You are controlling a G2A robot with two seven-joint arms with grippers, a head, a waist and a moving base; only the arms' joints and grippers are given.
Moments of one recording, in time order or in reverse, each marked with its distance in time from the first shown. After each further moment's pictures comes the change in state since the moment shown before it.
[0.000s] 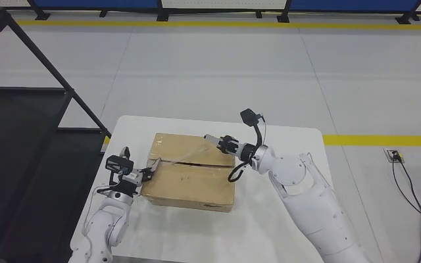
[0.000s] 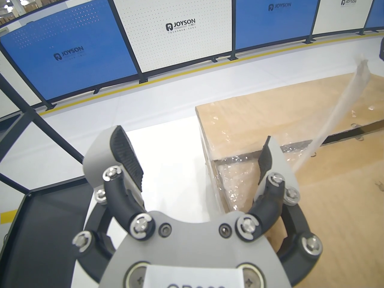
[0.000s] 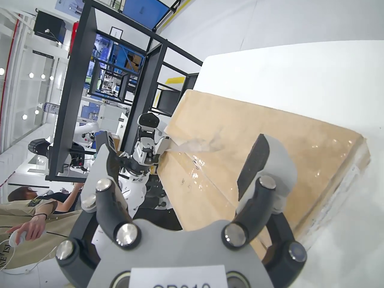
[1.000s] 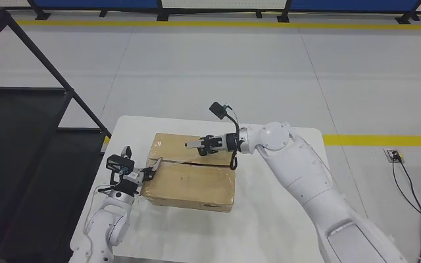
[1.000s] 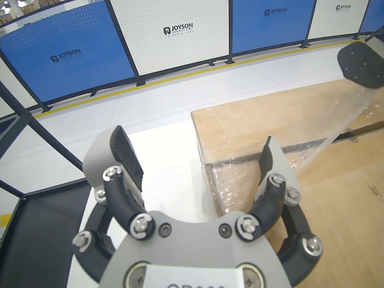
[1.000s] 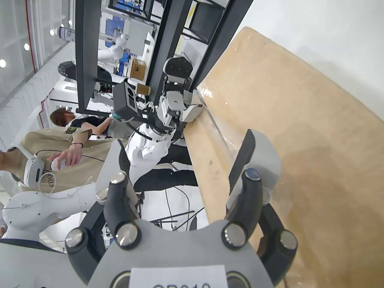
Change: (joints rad) left arm -0.010 -0.002 0.008 0.002 -0.008 -0.009 0.008; right arm 0.428 -0.150 -0.244 0.681 0.339 -0.354 0.434
